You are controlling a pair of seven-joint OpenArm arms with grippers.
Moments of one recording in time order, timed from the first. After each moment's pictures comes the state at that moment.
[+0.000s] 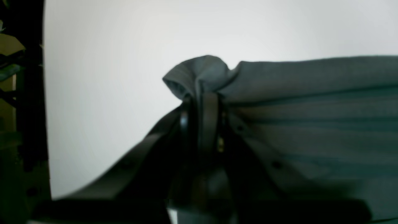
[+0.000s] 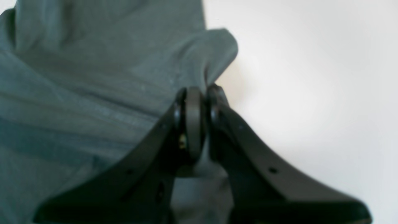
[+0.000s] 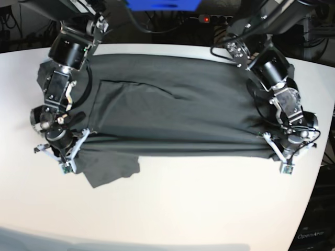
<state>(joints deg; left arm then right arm) -21.0 1.6 -43.6 73.5 38.6 -40.2 30.2 10.3 -1.1 27.5 81.7 -27.1 37.0 -29.8</state>
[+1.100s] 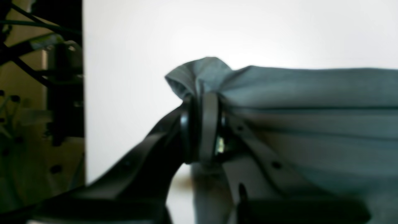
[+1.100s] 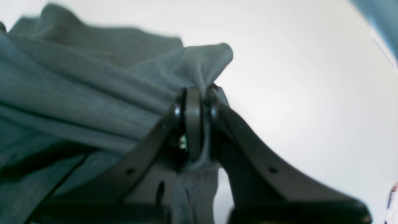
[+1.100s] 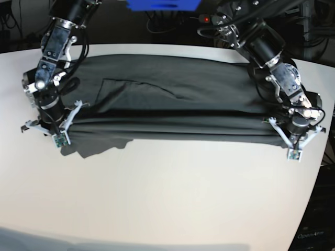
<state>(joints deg) -12.5 5.1 -43.8 89.8 36.7 -40.8 34.9 -6.4 -1.7 25.8 105.0 -26.6 38.0 -29.2</state>
